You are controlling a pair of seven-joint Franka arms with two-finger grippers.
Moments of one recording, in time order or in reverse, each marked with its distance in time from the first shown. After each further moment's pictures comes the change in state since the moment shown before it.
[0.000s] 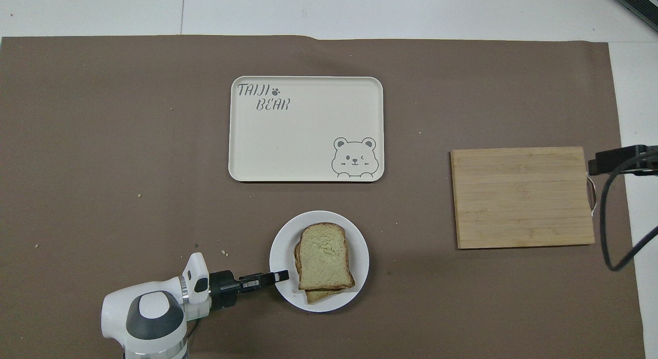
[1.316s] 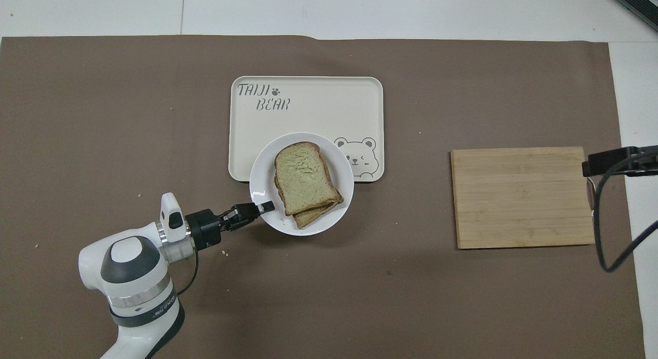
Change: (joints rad) left arm 0.129 0.137 0.020 0.298 0.000 0.006 -0.174; right arm 0.010 0.004 -0.003 -0.003 0.000 -0.001 -0.005
